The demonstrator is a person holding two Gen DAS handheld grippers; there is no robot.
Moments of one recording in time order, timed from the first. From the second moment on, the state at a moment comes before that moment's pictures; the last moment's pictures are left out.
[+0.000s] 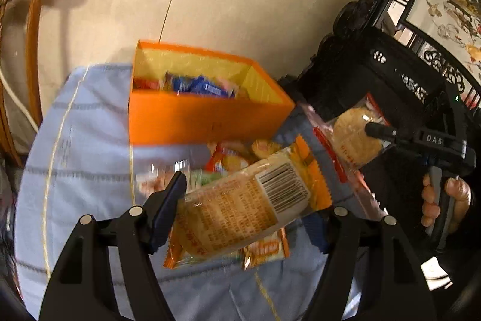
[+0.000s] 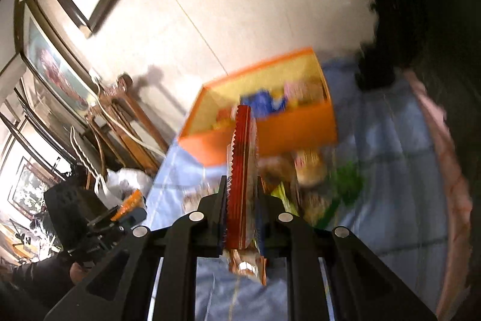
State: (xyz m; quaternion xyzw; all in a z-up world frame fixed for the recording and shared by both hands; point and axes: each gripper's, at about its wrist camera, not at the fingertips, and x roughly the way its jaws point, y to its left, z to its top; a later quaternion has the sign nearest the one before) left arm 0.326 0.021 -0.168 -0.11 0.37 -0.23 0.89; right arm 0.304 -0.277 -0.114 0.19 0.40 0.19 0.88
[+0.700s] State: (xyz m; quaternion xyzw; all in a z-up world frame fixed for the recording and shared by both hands) left arm 0.573 -0.009 -0.089 -0.08 0.41 -0.14 0.90; right arm 0.497 -0.250 -0.011 0.07 0.35 0.11 0.93
